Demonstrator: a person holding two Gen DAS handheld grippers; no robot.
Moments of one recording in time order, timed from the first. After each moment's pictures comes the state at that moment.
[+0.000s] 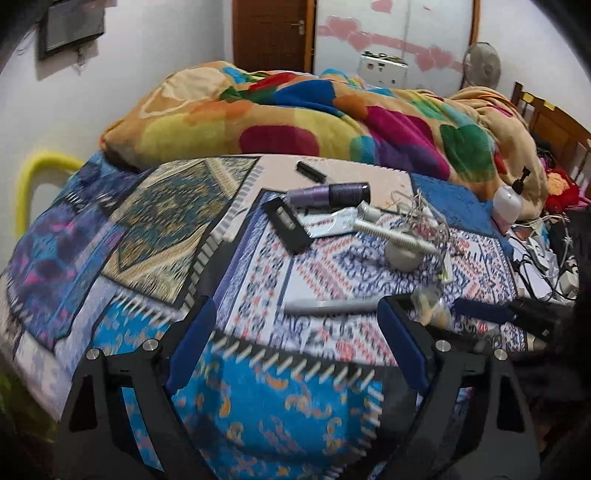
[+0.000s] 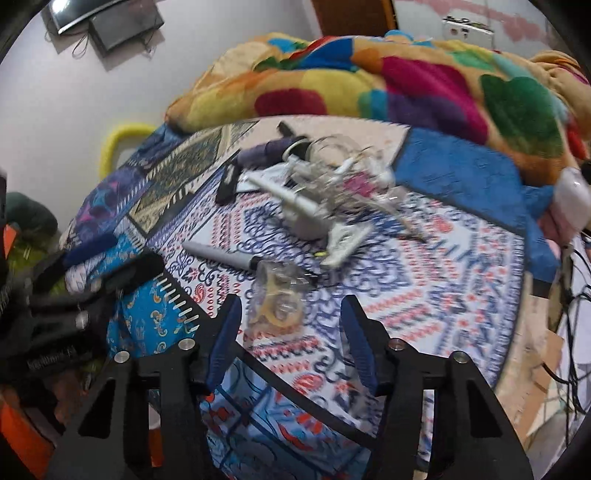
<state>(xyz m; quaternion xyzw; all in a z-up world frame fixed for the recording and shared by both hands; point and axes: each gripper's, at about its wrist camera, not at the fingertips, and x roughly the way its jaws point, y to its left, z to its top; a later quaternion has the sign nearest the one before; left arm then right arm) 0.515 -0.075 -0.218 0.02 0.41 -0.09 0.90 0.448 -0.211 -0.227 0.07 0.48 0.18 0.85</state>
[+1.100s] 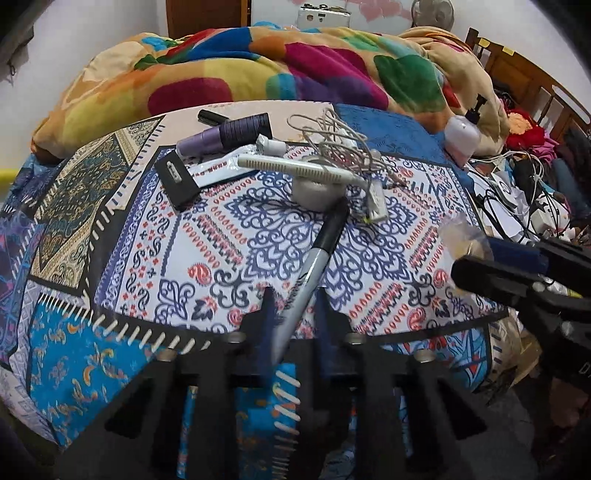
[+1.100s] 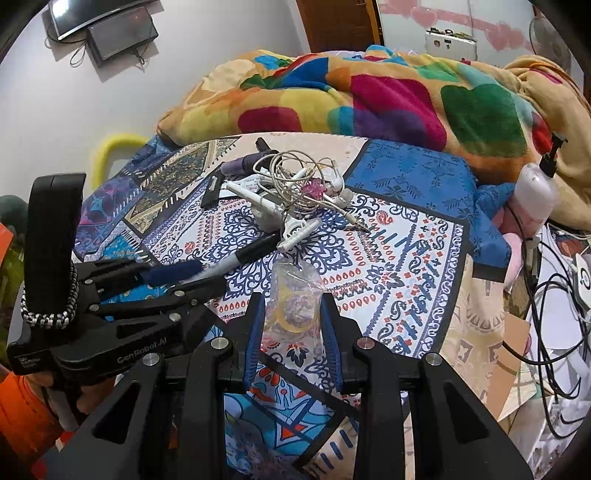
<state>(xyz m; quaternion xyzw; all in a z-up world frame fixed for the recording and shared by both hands) 0.509 -0.131 -0.254 0.06 0.49 -0.19 0.85 0.416 -0.252 -0.204 0.06 0.46 0.15 0.87</state>
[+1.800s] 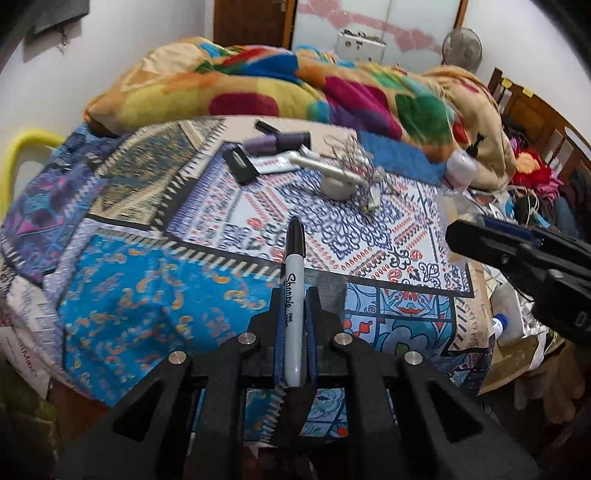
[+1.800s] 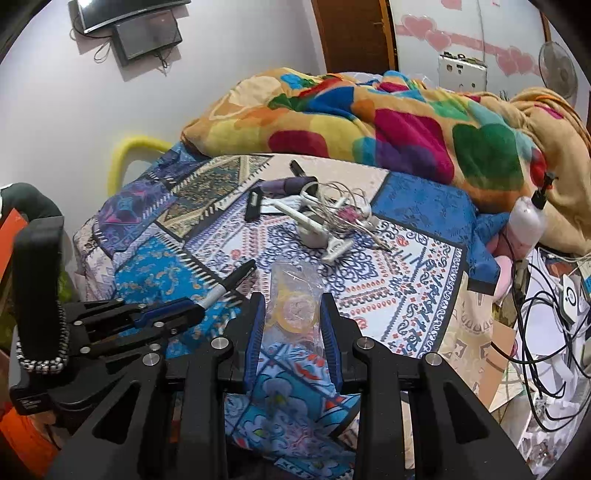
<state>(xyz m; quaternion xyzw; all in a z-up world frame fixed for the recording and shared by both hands) 0.436 -0.090 -0.205 0.00 0.46 -0.13 0.88 0.384 -0.223 -0.159 0.04 0.43 0.16 0.89</state>
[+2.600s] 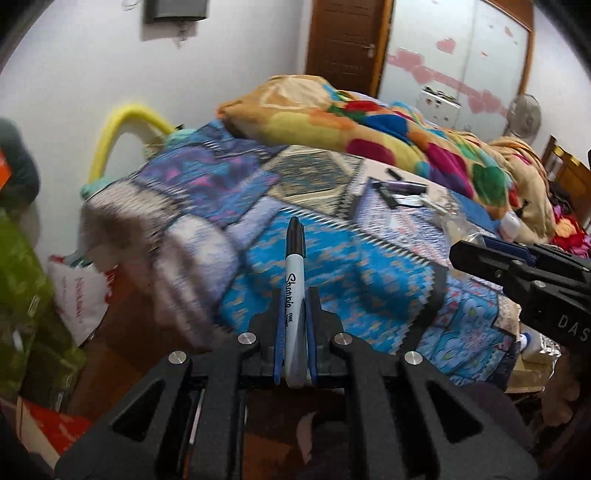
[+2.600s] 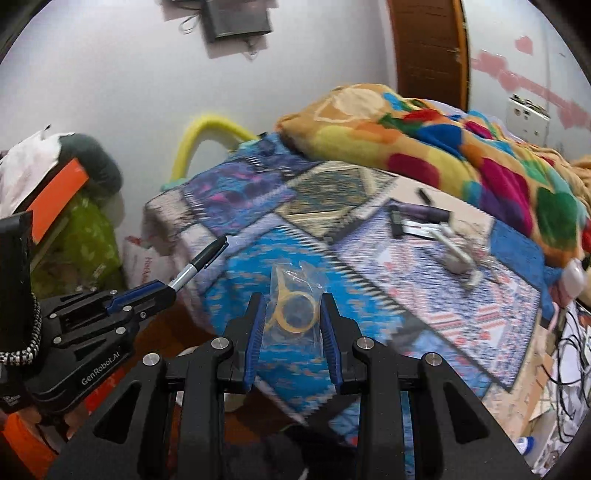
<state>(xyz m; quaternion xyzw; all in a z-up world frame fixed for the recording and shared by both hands) 0.317 0.076 -0.157 -0.06 0.40 0.02 0.92 0.329 -0.078 -0.122 -0.02 0.40 0.27 0.88</state>
